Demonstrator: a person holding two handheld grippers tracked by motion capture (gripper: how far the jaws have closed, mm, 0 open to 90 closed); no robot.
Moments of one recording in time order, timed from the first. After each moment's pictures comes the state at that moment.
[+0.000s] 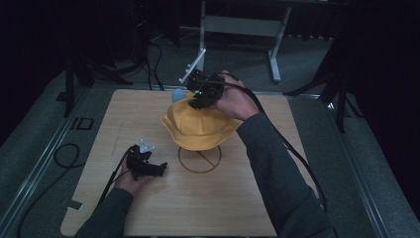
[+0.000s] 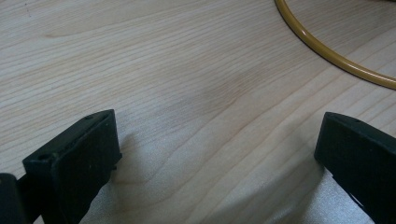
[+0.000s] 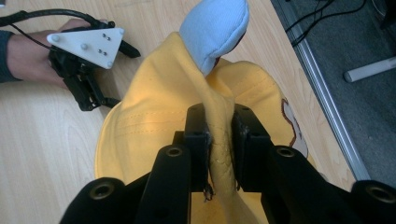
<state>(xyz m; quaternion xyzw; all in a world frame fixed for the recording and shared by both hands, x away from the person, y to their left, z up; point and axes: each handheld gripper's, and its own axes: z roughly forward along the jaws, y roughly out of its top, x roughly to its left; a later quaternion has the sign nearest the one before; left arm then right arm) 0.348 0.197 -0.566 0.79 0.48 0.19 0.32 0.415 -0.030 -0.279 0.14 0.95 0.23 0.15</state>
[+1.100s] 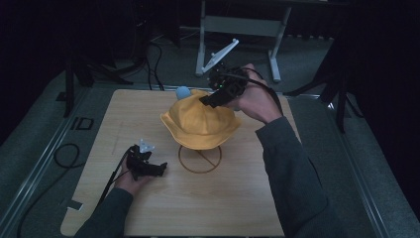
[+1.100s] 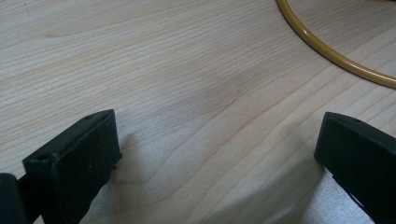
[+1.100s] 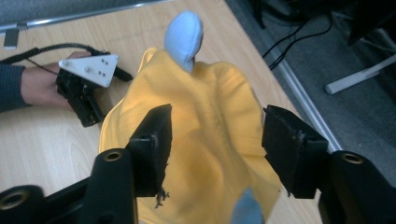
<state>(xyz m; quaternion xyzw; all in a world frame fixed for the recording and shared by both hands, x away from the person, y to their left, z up) 0.348 0.198 -0.566 0.79 0.48 0.19 0.32 0.400 -0.078 -0.249 0.18 0.92 0.30 0.17</state>
